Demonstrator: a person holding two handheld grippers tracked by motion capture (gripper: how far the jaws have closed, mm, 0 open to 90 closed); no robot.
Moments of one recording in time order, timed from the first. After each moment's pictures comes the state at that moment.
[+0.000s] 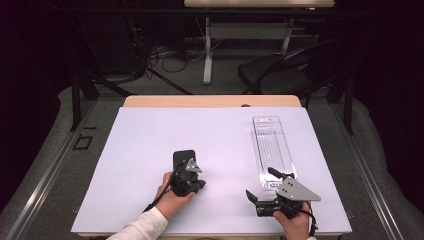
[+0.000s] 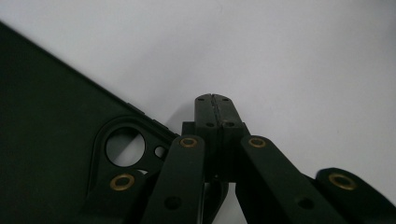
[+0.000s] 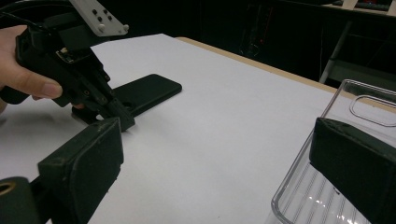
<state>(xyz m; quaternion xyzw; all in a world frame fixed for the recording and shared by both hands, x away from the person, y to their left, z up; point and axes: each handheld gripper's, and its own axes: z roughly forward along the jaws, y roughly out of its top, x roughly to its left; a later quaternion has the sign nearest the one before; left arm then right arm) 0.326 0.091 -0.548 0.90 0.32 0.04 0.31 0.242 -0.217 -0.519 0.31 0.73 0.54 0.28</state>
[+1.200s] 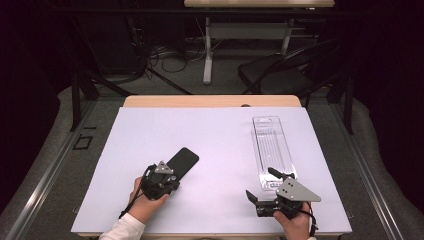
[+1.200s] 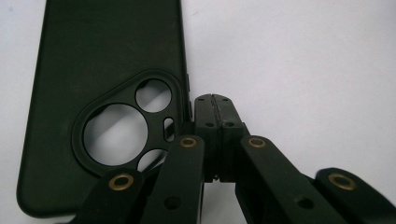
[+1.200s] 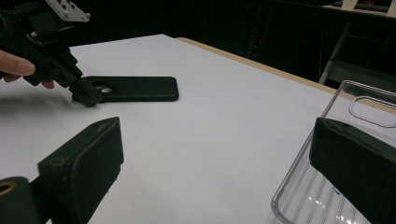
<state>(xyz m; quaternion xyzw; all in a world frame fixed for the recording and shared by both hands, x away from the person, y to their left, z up) 0.317 0.166 -0.548 0.87 0.38 0.06 0.31 0.241 -0.217 -0.518 0.31 0.73 0.54 0.28</state>
